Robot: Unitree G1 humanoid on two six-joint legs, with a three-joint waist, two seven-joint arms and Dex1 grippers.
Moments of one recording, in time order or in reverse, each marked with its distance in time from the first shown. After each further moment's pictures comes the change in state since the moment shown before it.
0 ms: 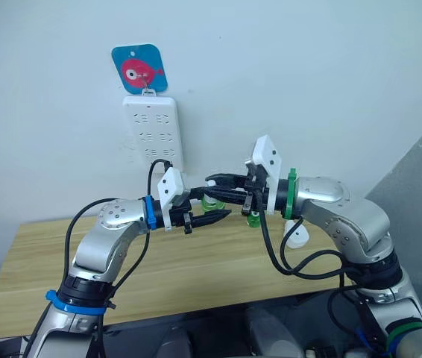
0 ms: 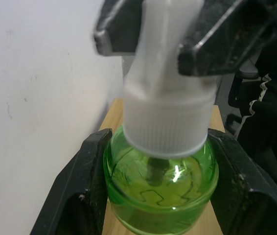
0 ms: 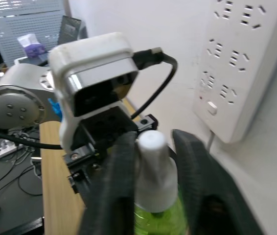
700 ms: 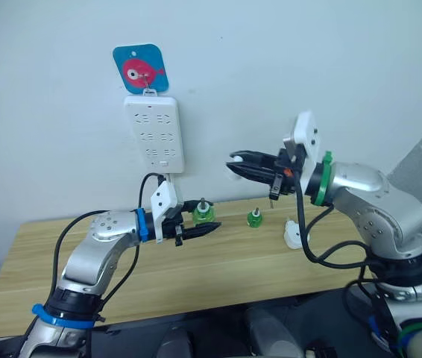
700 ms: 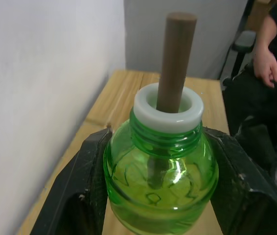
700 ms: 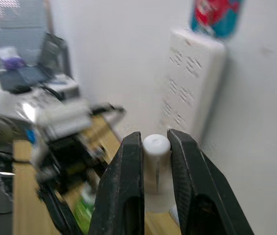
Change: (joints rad) left arm 0.130 0.083 0.024 -0.011 0.016 -0.005 0.002; right arm 0.127 -0.119 -0.156 -0.050 -0.016 -0.072 -0.036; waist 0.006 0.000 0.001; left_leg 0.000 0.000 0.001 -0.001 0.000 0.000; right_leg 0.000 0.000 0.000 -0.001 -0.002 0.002
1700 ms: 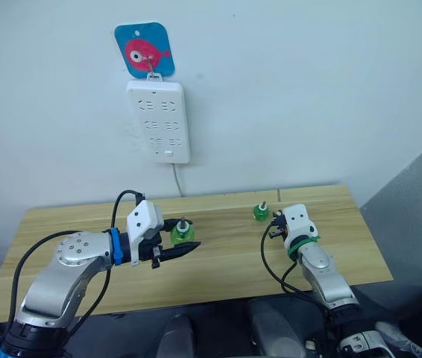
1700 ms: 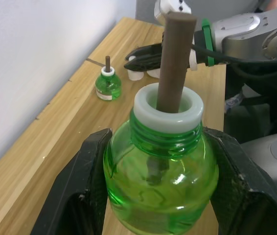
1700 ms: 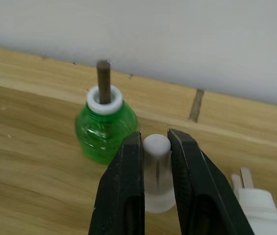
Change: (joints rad) left arm 0.185 0.117 0.096 -0.188 -0.044 0.075 0.019; right arm 0.293 0.339 0.032 0.779 -0.533 -0.691 -0.532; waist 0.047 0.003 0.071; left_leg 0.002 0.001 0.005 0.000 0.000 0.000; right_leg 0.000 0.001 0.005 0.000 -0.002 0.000
